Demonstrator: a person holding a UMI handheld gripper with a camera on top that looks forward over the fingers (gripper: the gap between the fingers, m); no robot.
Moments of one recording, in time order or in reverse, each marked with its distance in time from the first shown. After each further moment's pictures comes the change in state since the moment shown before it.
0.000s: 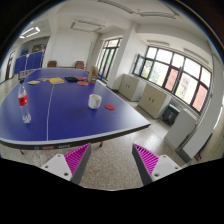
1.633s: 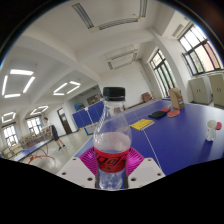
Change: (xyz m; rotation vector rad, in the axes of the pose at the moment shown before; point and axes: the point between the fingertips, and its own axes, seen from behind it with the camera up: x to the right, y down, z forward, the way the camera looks) arm -0.443 -0.286 0.038 0.365 -0.895 0.398
